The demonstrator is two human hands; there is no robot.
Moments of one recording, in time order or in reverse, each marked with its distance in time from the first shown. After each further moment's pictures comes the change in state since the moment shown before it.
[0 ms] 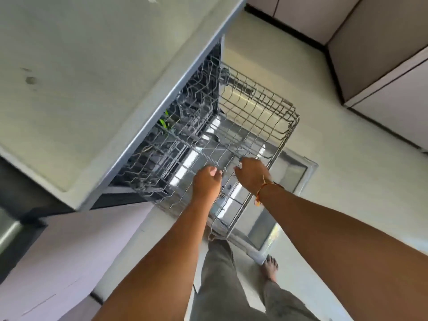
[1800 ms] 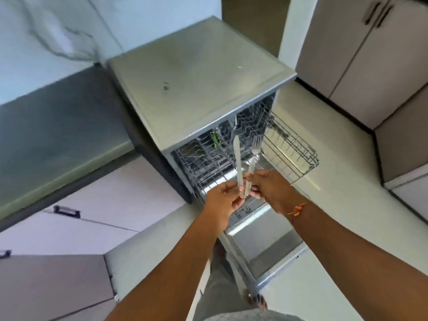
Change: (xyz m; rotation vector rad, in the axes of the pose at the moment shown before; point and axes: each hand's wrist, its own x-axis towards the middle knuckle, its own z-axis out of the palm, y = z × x) left_hand -0.228 0.056 -0.043 -1.168 0.074 -0.188; right_hand -0.171 -0.012 -0.090 0.957 -0.435 -0.210
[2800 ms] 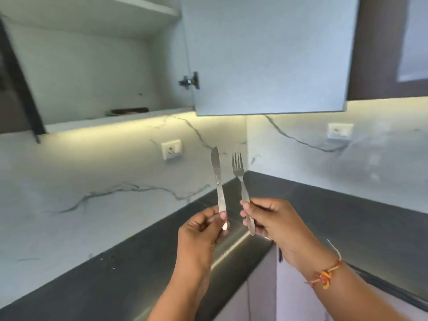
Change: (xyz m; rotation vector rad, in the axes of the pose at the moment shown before) left_hand -0.580 -0.001 -0.342 -0.415 1.213 1.124; right_hand -0.418 -0.016 0.548 -0.370 -1.255 -0.486
